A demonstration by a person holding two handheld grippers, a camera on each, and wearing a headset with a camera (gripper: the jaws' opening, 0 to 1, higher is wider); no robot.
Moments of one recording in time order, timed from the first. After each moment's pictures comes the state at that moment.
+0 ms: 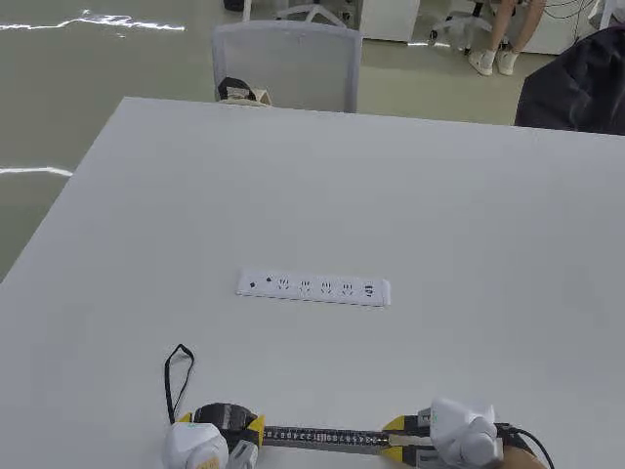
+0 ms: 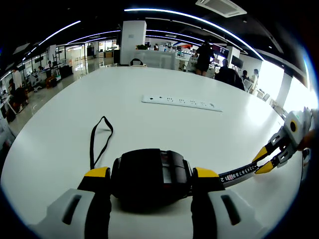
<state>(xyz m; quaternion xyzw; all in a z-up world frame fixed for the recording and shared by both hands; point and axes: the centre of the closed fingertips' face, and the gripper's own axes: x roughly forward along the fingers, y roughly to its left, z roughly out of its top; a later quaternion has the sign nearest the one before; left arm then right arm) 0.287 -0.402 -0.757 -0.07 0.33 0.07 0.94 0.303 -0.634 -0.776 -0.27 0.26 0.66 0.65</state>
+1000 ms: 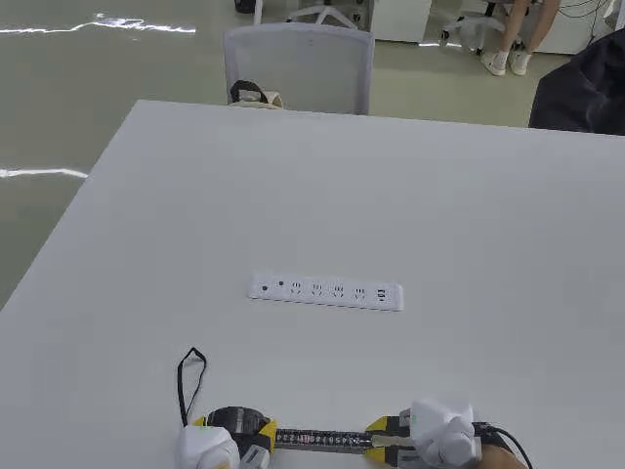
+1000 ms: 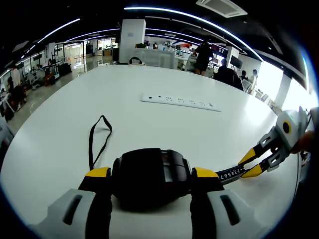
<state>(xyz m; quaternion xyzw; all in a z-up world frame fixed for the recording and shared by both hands) 0.286 -0.403 -0.758 -0.07 0.33 0.06 0.94 0.300 -0.590 -0.780 -0.27 0.24 0.67 0.64</state>
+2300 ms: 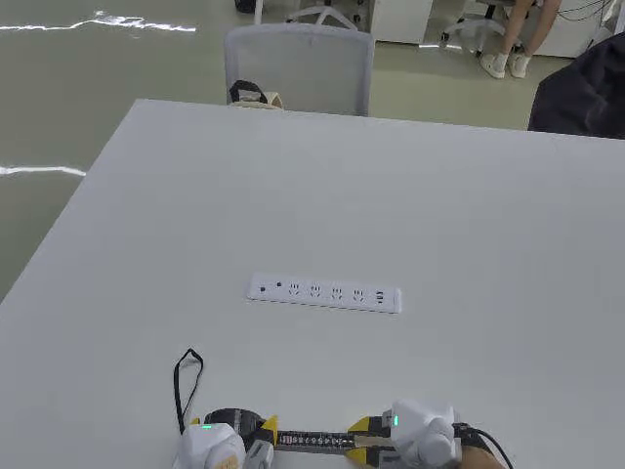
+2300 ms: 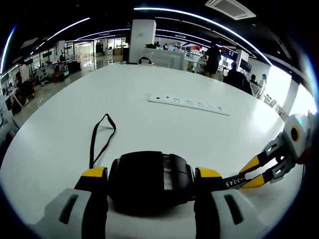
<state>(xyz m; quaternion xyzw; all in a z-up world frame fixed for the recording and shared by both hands) 0.294 -0.397 -0.769 -0.08 0.33 0.10 0.94 0.299 -0.573 -0.779 -0.27 0.24 0.68 0.64</state>
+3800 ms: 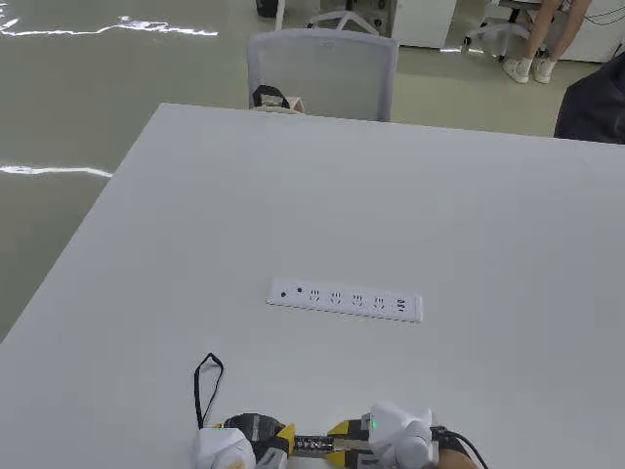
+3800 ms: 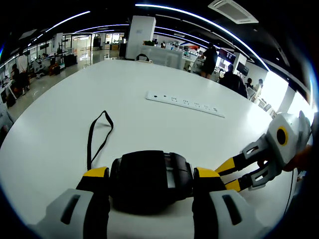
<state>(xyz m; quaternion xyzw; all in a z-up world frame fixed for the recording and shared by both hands) 0.291 -0.400 -0.762 -0.12 0.34 0.08 0.93 0.290 -0.506 -0.777 -0.25 0.22 0.70 0.63</state>
